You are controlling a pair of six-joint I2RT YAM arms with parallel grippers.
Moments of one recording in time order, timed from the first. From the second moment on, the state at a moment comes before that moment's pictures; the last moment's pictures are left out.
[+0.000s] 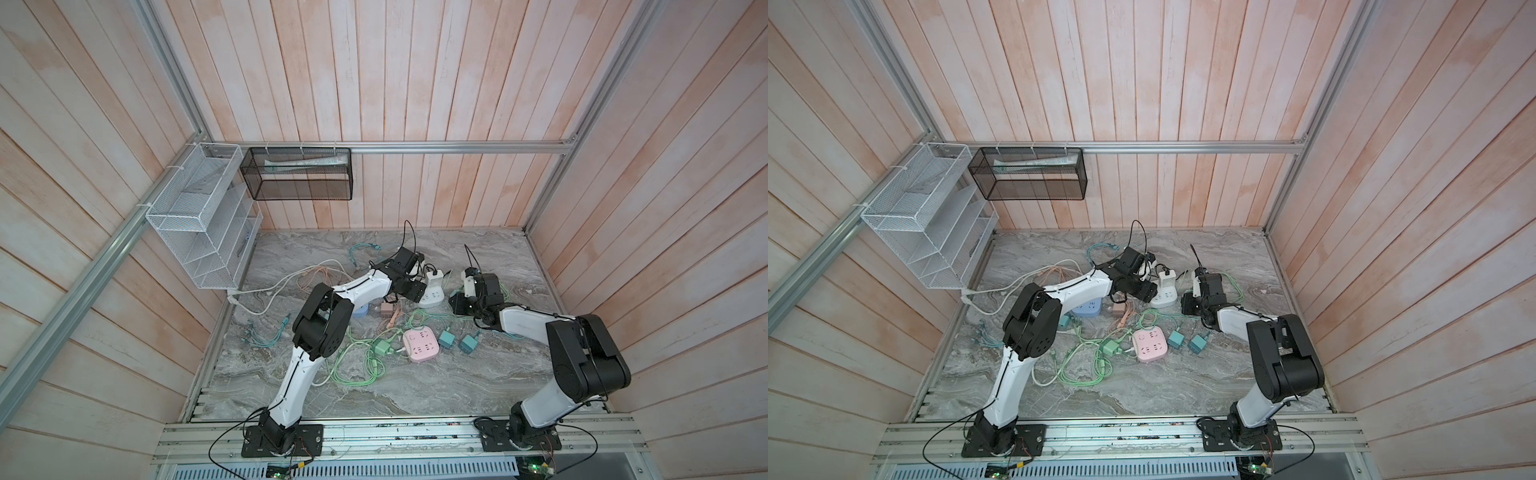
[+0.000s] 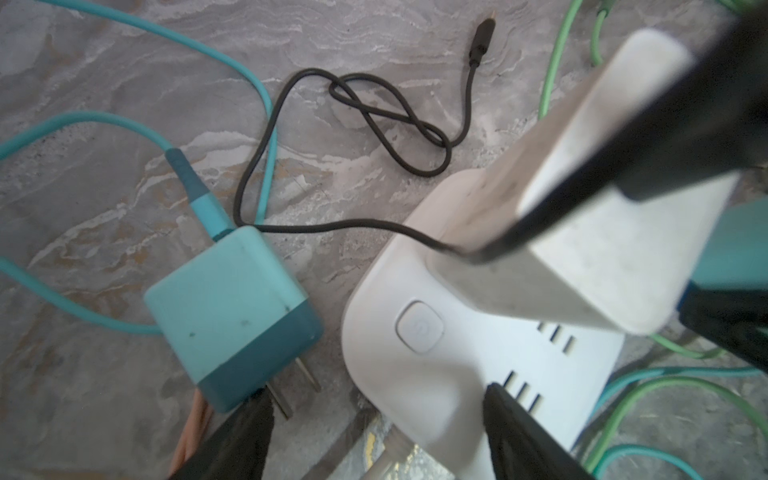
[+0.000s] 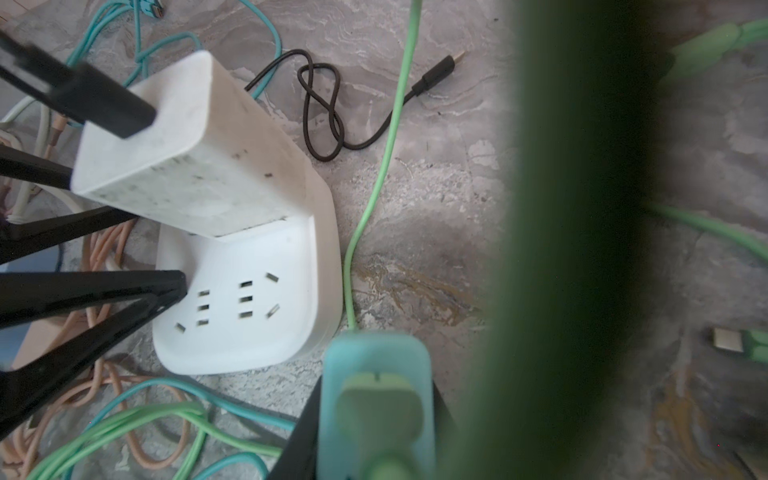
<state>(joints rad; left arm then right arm) -0.67 2.28 1.77 -0.44 0.11 -0.06 0.24 1.62 0.73 0.08 -0.19 0.31</state>
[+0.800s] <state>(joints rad) -0.67 2.28 1.77 -0.43 0.11 -0.06 0.19 1.60 0.72 0.02 -0.15 0.36</state>
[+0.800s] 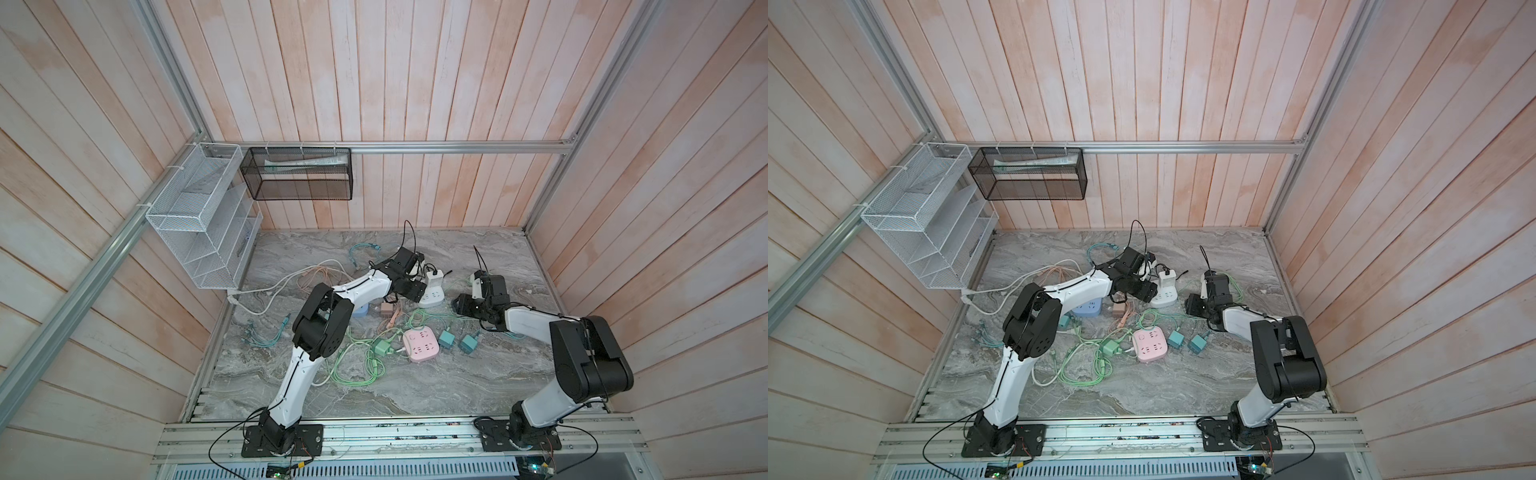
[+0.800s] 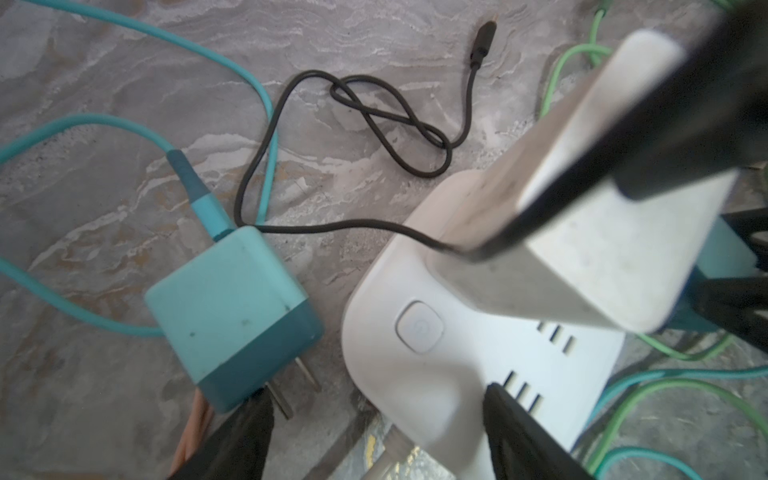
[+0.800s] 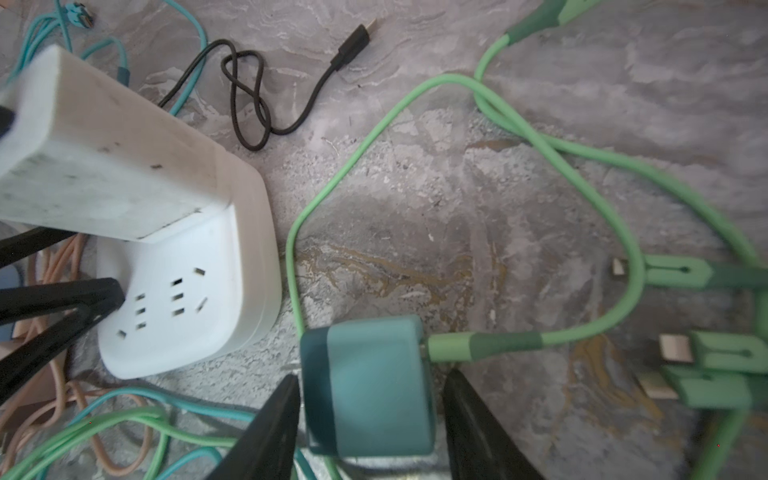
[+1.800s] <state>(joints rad) -0.67 2.27 1.73 -0.39 0.10 -0.05 0.35 1.56 0.73 0.16 -0.06 0.25</state>
